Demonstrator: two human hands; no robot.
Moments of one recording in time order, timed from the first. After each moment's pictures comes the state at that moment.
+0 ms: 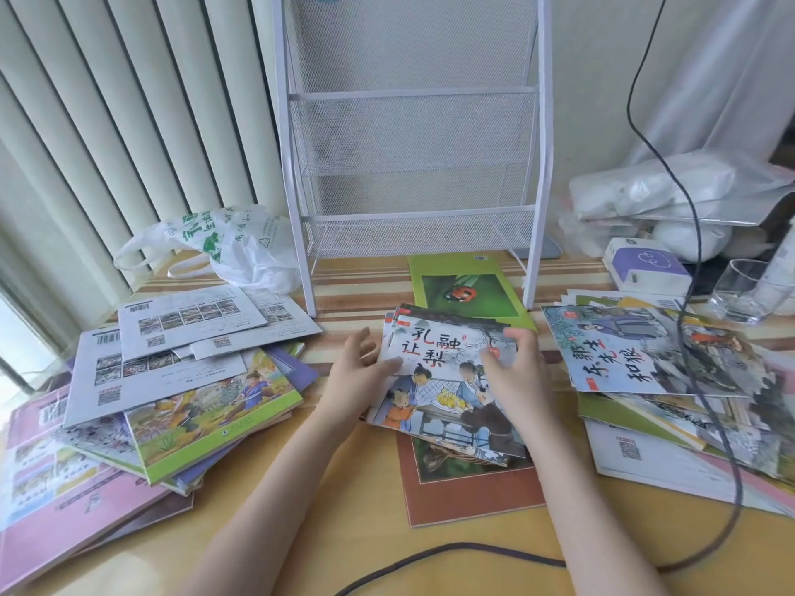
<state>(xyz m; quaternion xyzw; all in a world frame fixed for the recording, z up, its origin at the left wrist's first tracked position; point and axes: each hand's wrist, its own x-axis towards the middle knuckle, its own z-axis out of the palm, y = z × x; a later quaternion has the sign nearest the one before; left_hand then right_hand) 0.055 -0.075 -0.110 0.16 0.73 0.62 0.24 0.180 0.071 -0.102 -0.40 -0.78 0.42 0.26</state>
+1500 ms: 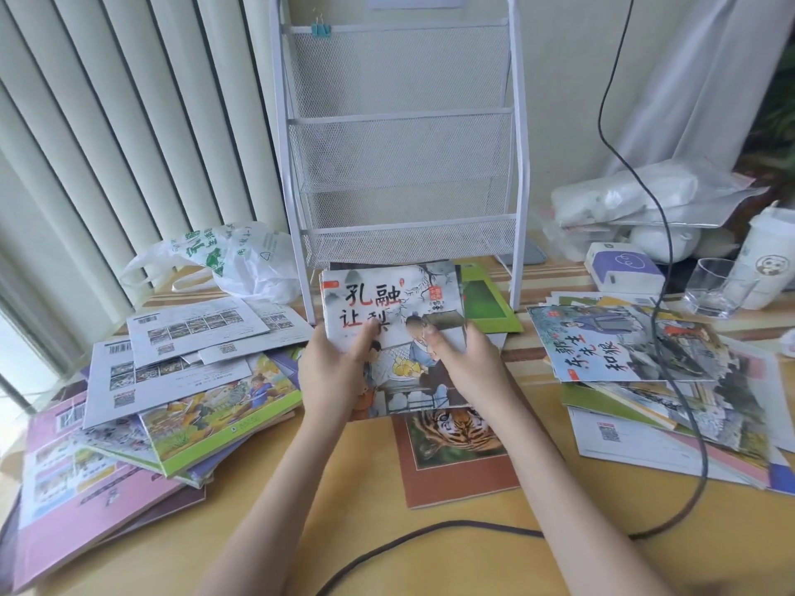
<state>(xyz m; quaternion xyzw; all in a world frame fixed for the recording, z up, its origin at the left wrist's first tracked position) 0.063 -0.088 -0.093 0.14 0.80 0.59 -0.03 0.164 0.045 -0.091 -0.27 -0.81 0.46 0.25</state>
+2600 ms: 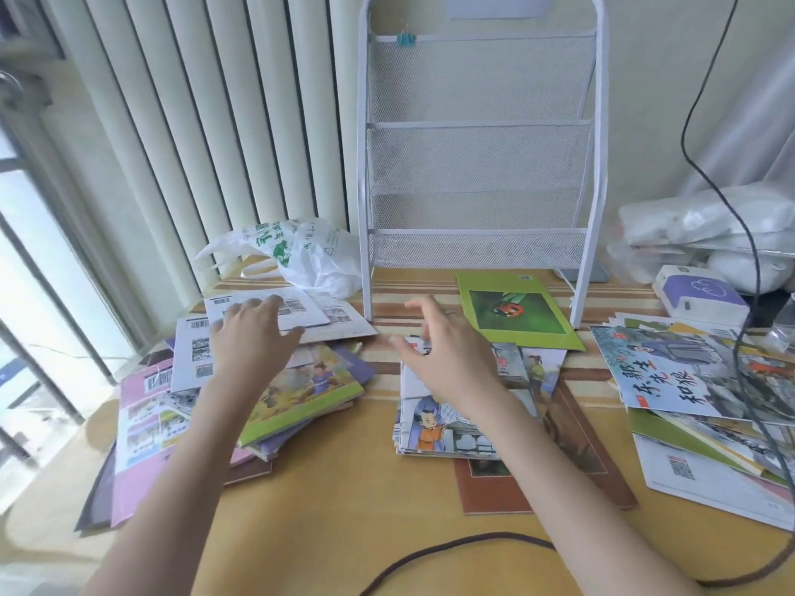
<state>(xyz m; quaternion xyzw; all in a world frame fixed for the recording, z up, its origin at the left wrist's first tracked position) -0.023 -0.210 -0.054 0.16 0.97 0.10 -0.13 0.121 -0.024 -0.050 -0.11 -0.94 0.19 0.25</state>
